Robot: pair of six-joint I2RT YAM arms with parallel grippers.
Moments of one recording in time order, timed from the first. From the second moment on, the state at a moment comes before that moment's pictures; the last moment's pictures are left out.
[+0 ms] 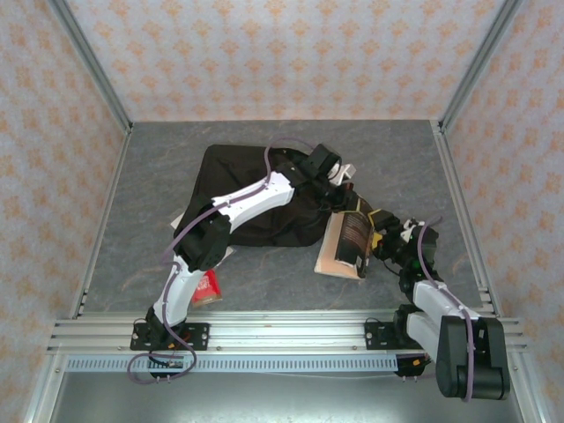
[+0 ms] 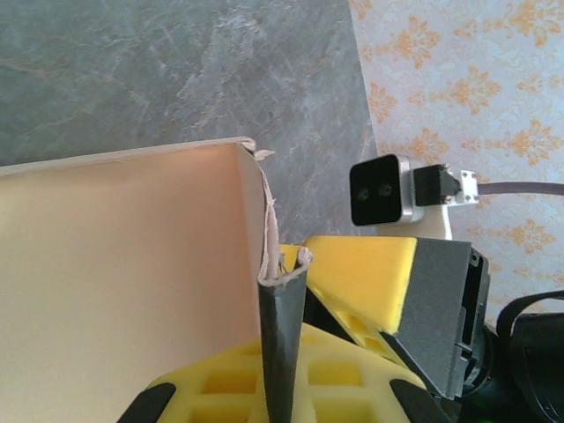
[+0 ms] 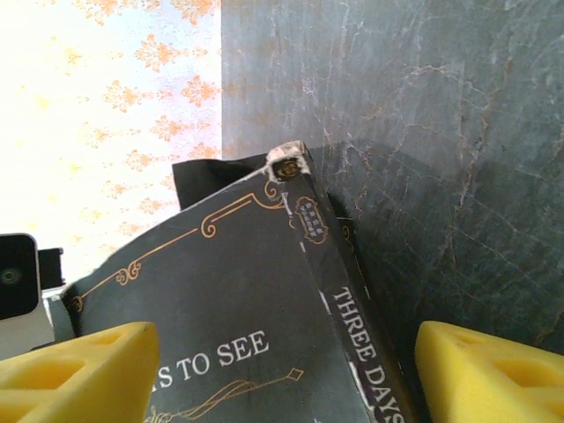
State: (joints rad) left arm -0.75 2.19 1.88 -0.51 0.64 -0.75; right arm -0.07 0.97 0.10 0.48 -0.54 1.38
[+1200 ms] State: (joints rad) left arm -0.72 1.94 1.90 -0.87 0.26 -0.60; right arm 0.01 0.58 0.31 -0.11 -0.31 1.19
